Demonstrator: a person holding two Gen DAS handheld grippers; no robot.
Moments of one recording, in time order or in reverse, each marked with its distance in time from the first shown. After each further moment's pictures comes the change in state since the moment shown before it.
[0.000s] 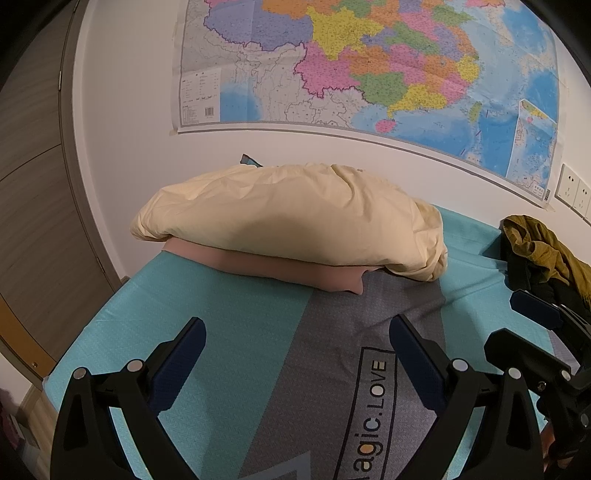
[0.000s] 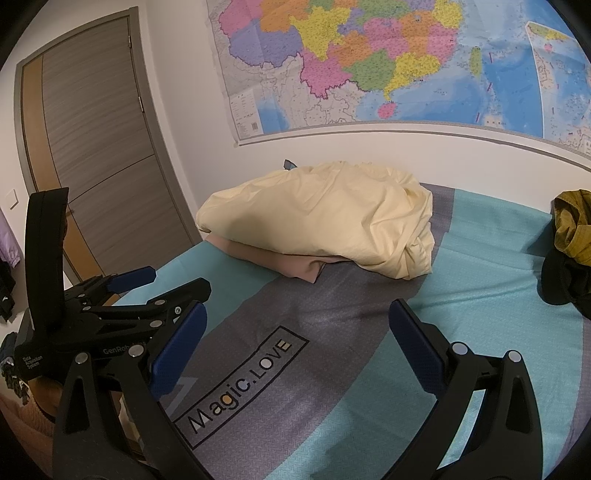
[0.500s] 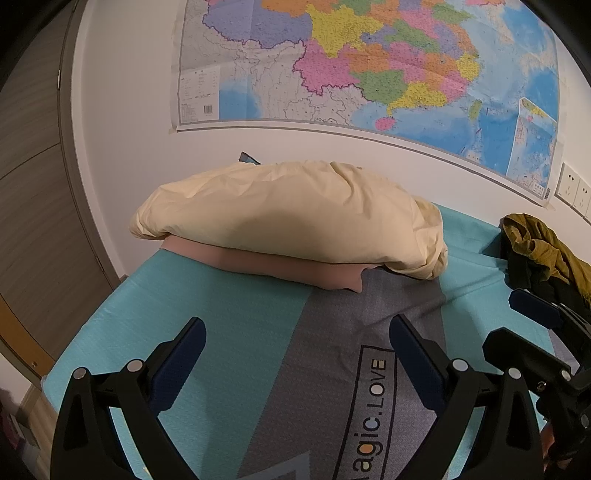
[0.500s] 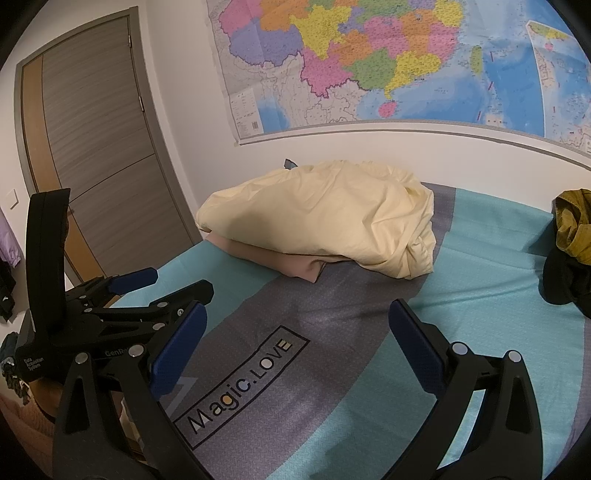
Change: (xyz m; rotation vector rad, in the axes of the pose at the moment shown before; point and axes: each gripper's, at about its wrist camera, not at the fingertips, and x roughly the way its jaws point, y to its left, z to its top) left arm 0.001 0.001 -0.002 0.000 0.005 -0.004; right arm 0.000 0.001 0.000 0.003 -0.001 0.006
